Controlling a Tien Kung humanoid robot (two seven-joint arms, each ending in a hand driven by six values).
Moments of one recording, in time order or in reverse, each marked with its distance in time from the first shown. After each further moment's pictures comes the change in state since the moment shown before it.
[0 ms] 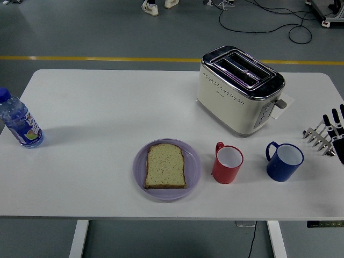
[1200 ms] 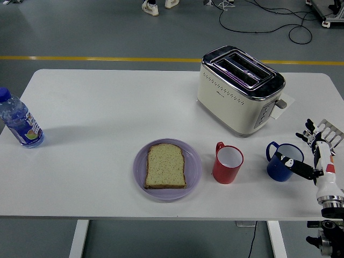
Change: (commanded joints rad) left arm -0.013 0.002 -0.030 -0.003 0.006 0.001 -0.001; right arm 0.024 -0.079 -0.535 -0.102 -1.035 -0.524 0.606
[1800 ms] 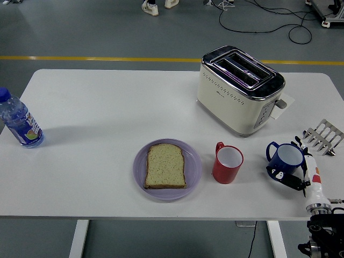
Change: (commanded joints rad) left arm 0.004 -0.001 0.001 0.002 -0.001 0.001 0.000; right arm 0.107 0.066 -0.170 -0.346 0.119 0.026 0.042
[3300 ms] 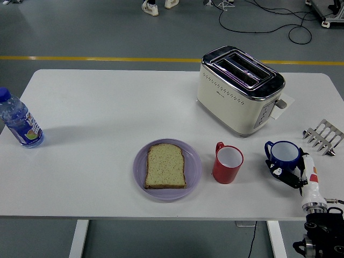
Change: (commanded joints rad) left arm 0.009 -0.004 0.016 0.000 -0.009 0.000 0.000; right arm 0.049 0.015 -0.089 -0.074 0.127 -0.022 0.062
